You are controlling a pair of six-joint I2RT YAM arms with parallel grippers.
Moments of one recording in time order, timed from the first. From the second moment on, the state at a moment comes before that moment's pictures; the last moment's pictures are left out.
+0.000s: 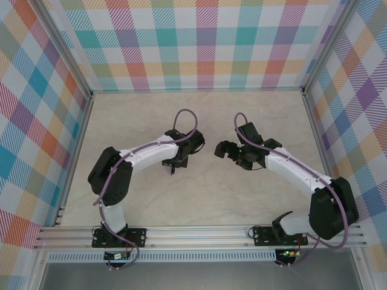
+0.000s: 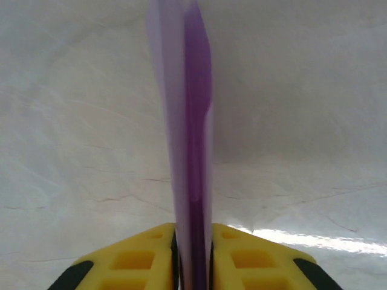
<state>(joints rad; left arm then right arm) -0.78 1.86 1.37 -1.05 -0.40 -0.70 0.52 1.34 0.93 -0.60 -0.15 0.82</state>
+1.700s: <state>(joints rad) -0.27 1.30 0.77 -0.49 0.32 -0.82 0.82 1.90 1.23 -0.61 -0.31 0.43</state>
